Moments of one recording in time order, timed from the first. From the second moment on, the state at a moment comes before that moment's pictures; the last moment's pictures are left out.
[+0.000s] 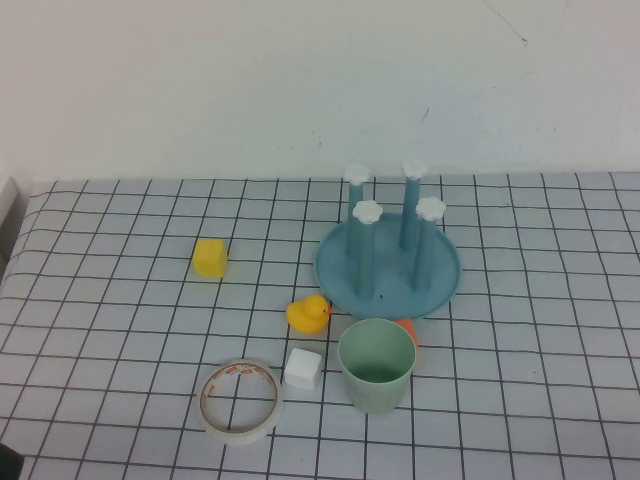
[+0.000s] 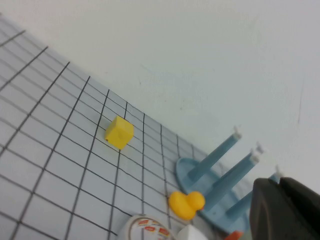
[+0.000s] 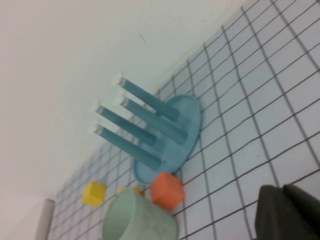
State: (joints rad) right arm -0.03 -0.01 0.03 0.64 0.39 0.23; left arm -0.08 -0.01 0.02 -0.94 0.15 0.09
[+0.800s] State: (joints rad) right arm -0.03 -0.01 0.03 0.80 0.34 0.16; left arm -0.08 0.86 -0.83 -0.54 0.79 0.74
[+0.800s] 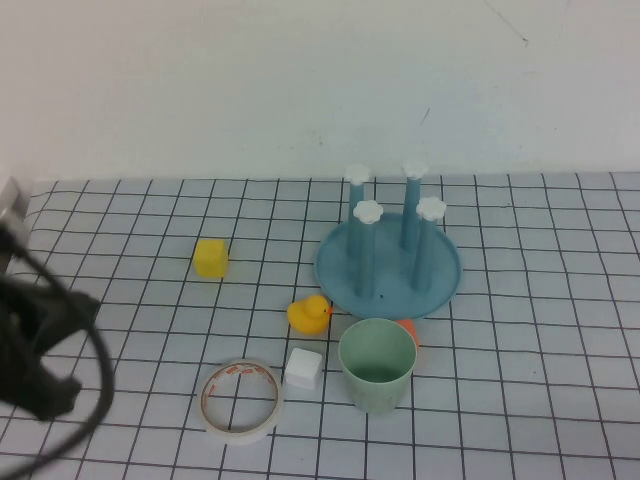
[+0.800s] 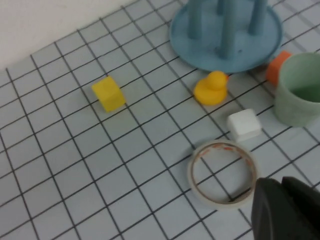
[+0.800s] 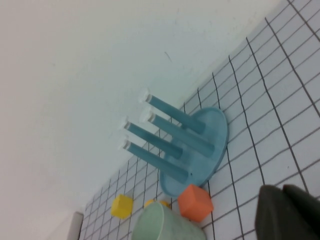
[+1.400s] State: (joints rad) right arm -0.03 -0.01 0.03 0.80 0.39 0.10; left arm -0.50 1.49 -1.31 0.00 1.03 0.37
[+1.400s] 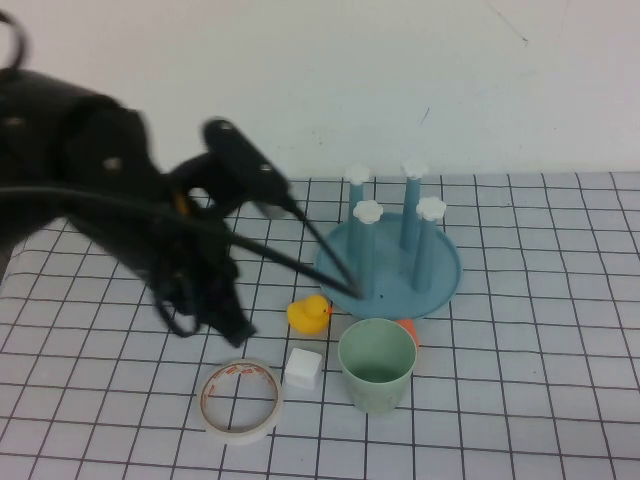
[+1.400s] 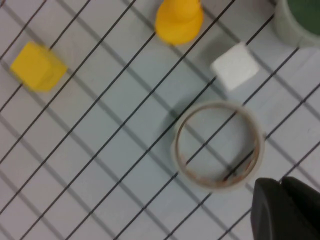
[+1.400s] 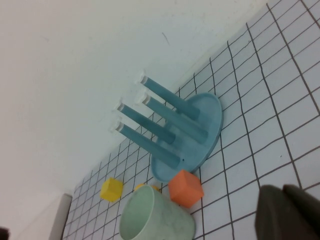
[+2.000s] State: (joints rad) right arm -0.03 -0.01 0.03 0.80 0.40 0.05; left arm -0.59 1.89 -1.56 -0.20 1.03 0.28
